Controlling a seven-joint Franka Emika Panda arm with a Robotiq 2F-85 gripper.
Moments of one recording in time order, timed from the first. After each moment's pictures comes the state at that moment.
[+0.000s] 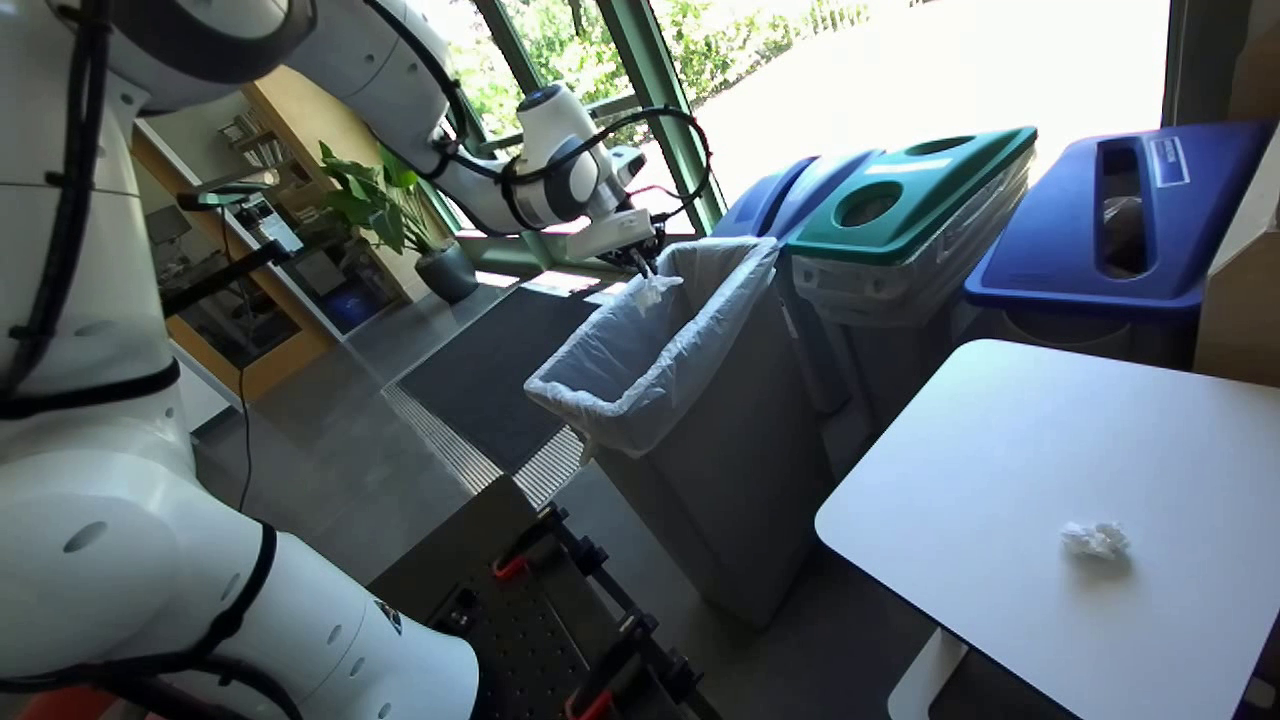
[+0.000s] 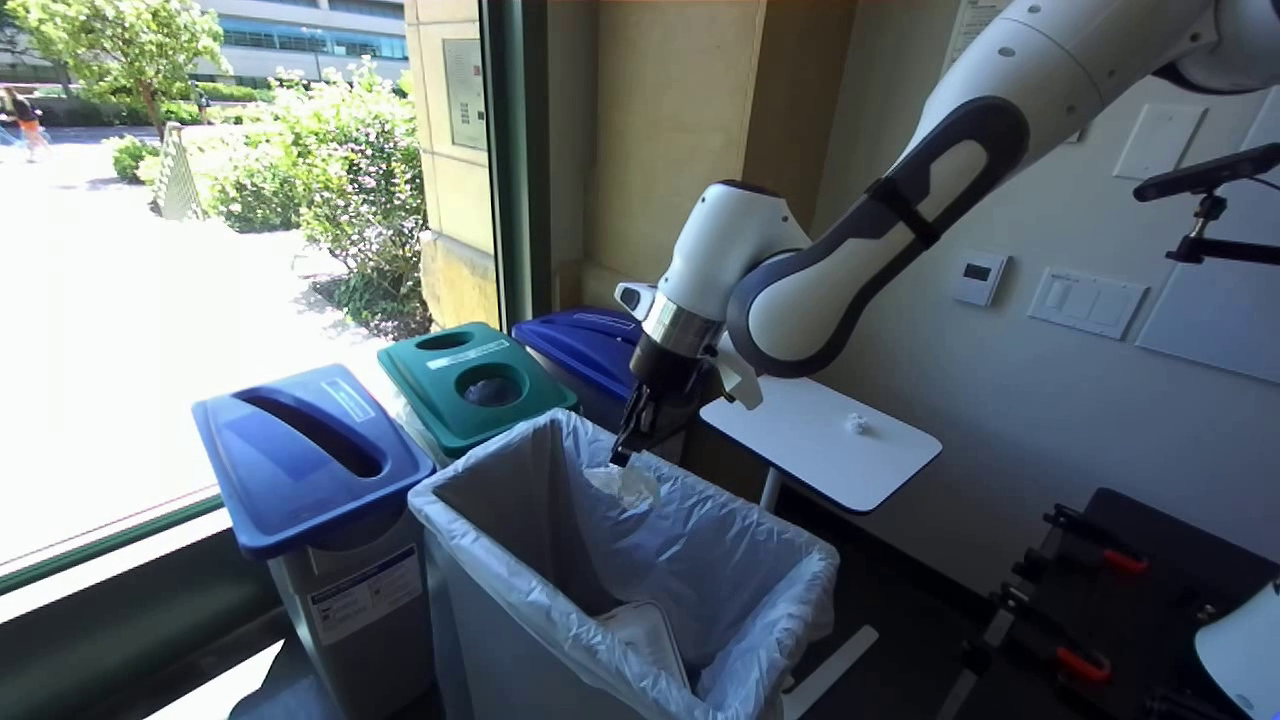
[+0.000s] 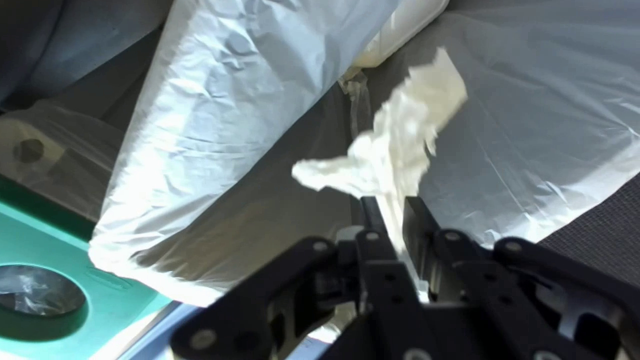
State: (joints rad) arm 0.17 0.57 0.31 -1.98 -0.09 2.85 -0.32
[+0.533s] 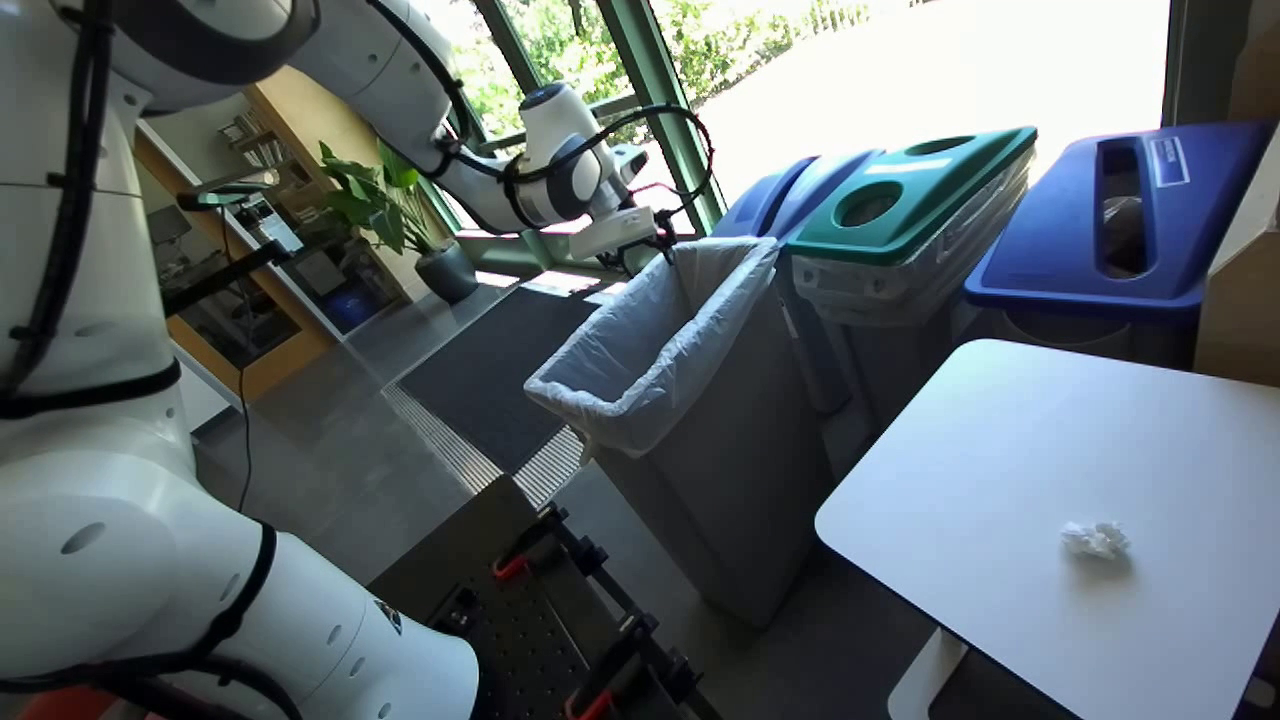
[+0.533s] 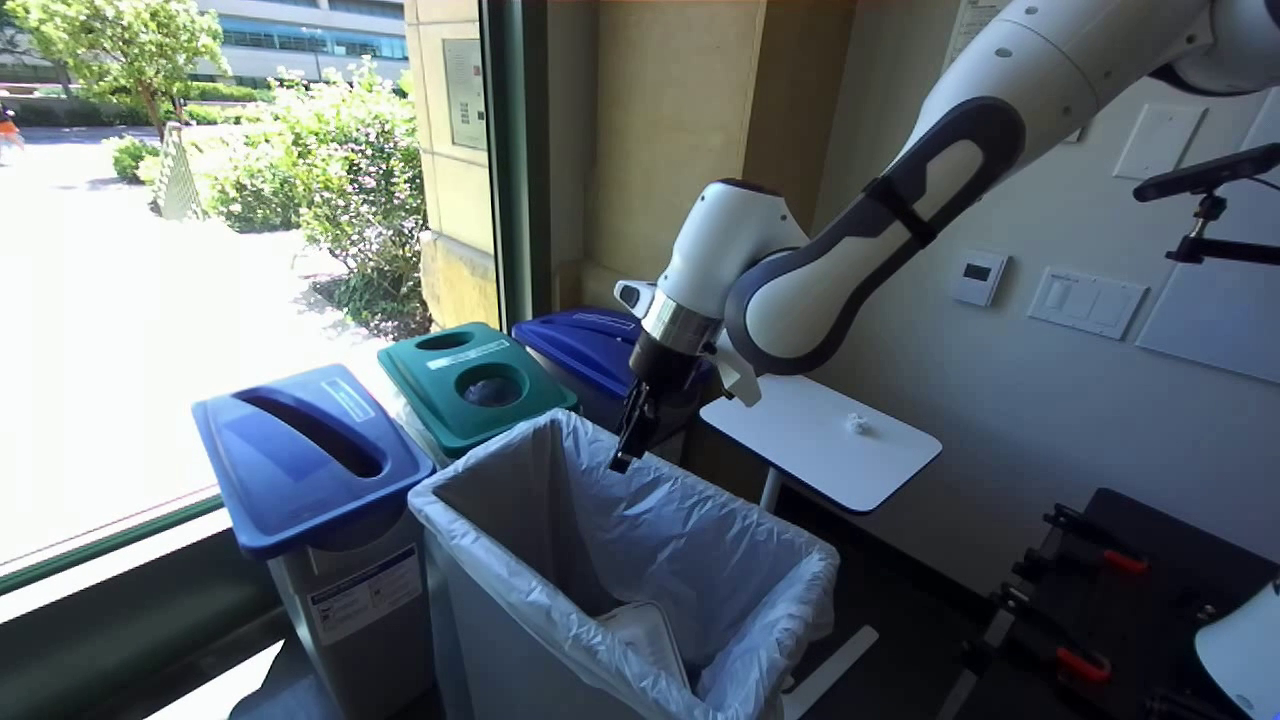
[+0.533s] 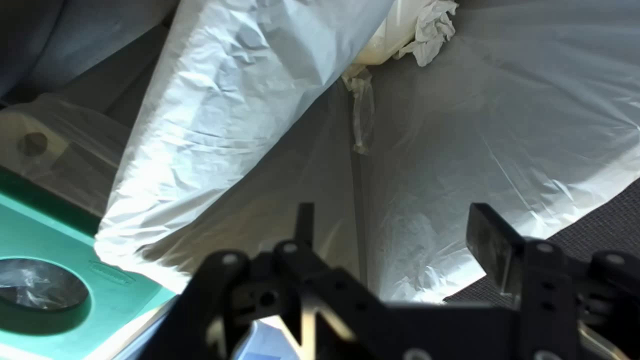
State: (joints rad) arm 0.17 0.57 0.31 -1.98 -0.09 2.85 -0.33
